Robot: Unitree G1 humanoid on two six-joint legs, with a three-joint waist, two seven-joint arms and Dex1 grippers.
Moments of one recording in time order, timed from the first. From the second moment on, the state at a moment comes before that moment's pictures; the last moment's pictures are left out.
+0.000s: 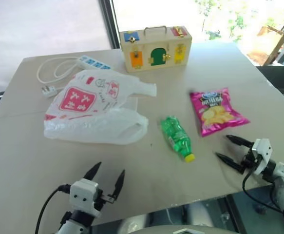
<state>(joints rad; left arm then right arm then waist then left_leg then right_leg) 0.75 0.26 0.06 -0.50 -0.17 -0.22 -0.40 0.03 -0.59 -0.19 0.32 0.43 -0.29 1.23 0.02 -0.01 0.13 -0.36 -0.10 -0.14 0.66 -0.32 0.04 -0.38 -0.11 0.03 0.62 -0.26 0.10</state>
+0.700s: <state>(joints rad) 0.38 0.37 -0.06 -0.70 -0.35 0.12 -0.44 0.10 -0.69 -0.18 -0.34 0.79 0.30 1.18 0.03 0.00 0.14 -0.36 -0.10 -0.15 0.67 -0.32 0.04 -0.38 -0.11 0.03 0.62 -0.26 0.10</state>
